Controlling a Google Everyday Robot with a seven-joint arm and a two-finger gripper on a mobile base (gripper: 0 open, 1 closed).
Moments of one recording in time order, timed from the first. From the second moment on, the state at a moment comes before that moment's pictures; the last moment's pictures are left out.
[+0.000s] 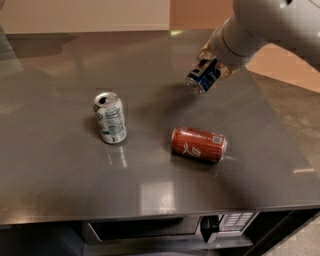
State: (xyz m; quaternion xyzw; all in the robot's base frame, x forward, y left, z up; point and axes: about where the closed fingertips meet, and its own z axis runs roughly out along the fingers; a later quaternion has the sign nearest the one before) arm 0.643 -0.142 0.942 -0.89 0.30 -0.31 0.17
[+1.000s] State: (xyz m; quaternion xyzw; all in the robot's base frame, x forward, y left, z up) arm 0.652 -0.135 0.951 -0.88 0.28 -0.33 0.20
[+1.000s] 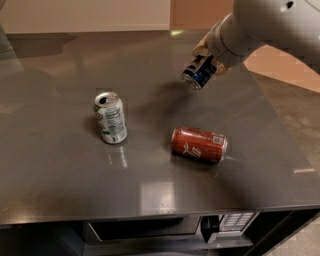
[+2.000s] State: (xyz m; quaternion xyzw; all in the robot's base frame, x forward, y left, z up) arm 0.684 -0.139 0.962 -0.87 0.10 -0.44 0.22
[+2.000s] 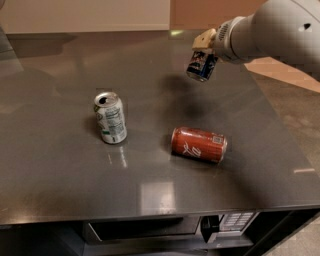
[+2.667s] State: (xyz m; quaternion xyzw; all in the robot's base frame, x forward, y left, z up) arm 0.680 -0.128 0.945 -0.83 0.01 -0.50 0.26
